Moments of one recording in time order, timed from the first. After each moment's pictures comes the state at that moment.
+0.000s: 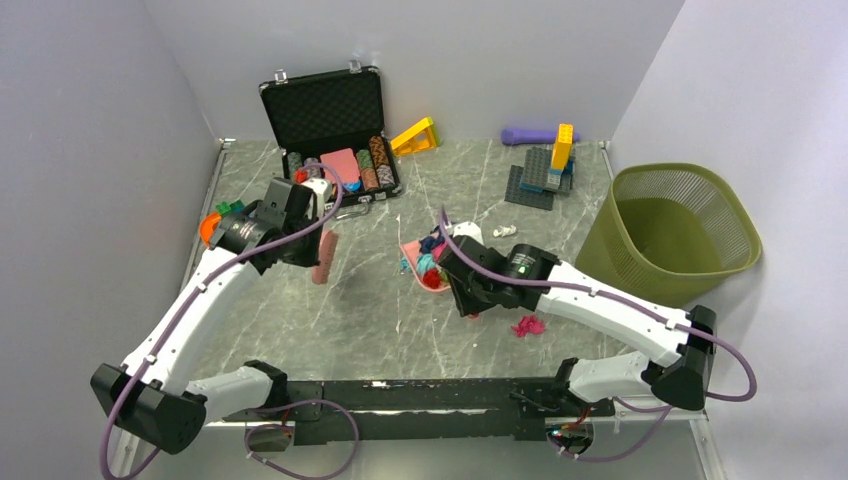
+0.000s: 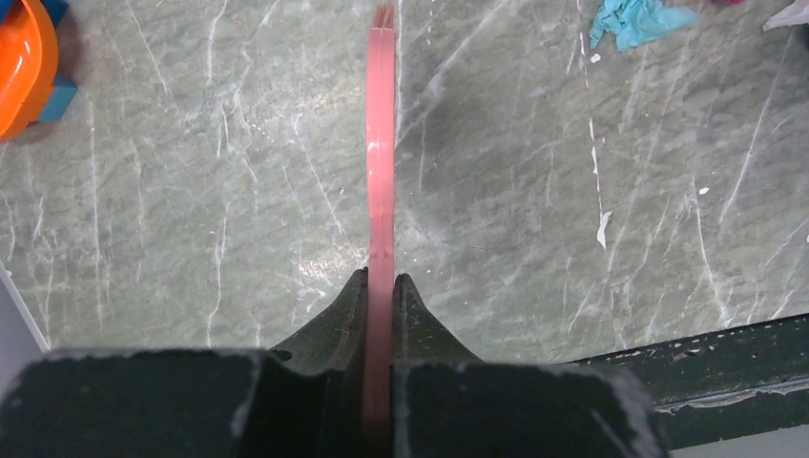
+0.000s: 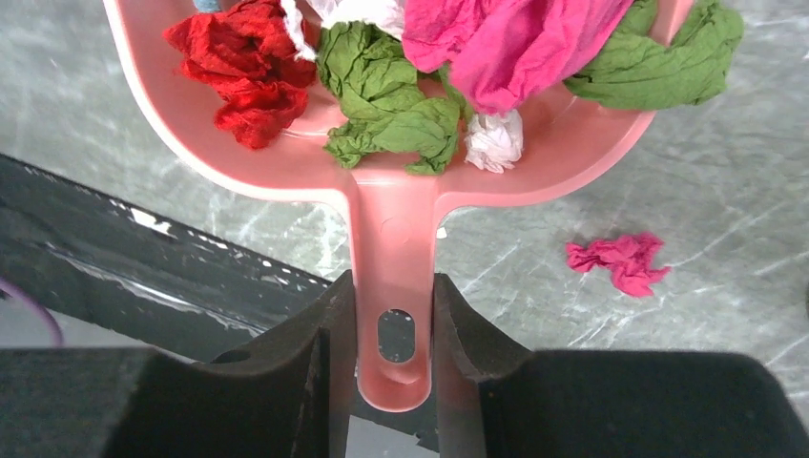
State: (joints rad) left arm -0.41 1.16 1.24 -1.03 -0.10 -0.17; right arm 1.05 1.26 1.15 -1.01 0.25 0.59
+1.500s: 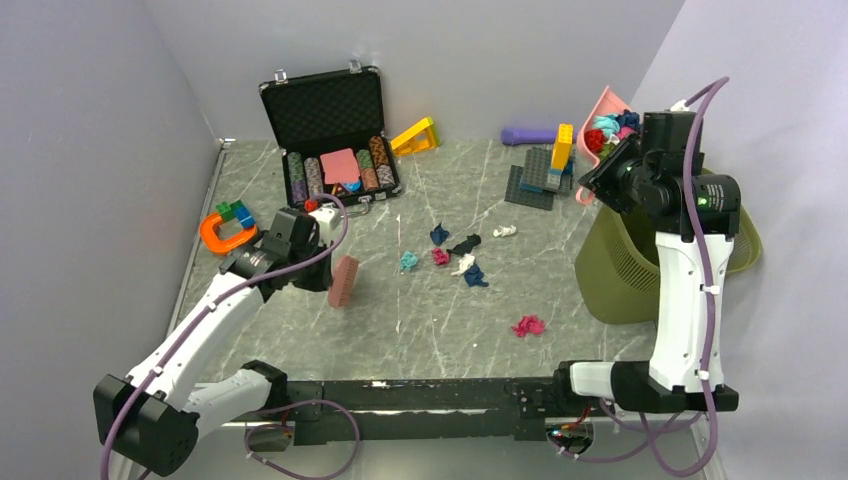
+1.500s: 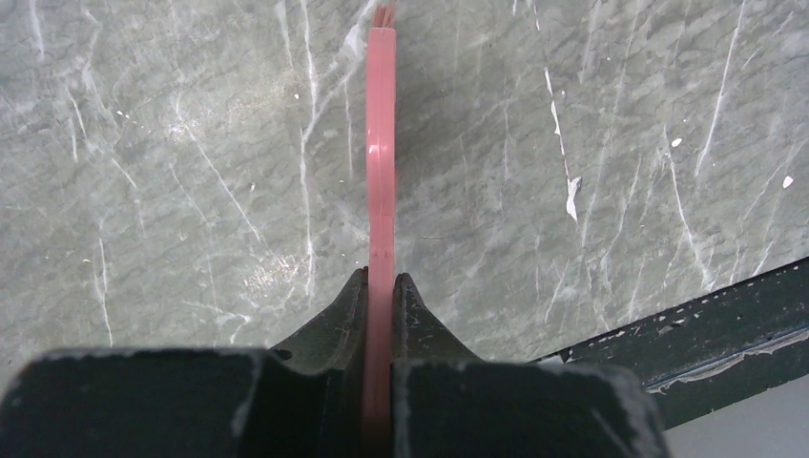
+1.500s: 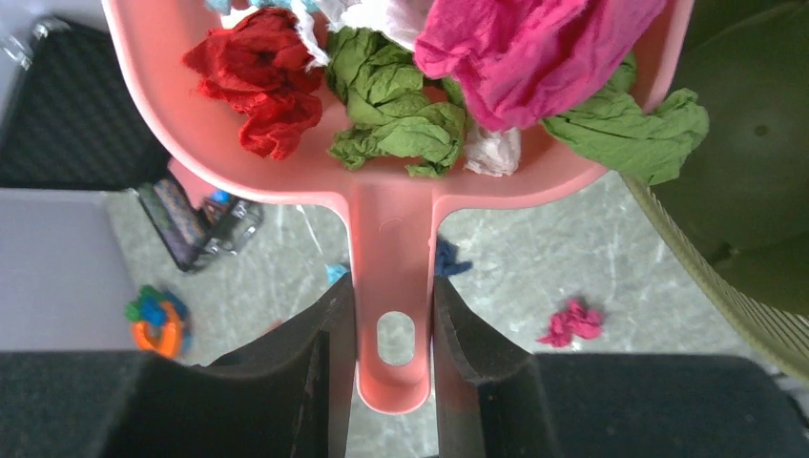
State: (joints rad) left arm -0.41 1.04 0.92 -0.82 0.07 -0.18; right arm 0.06 1.30 1.99 -1.38 0.11 0.68
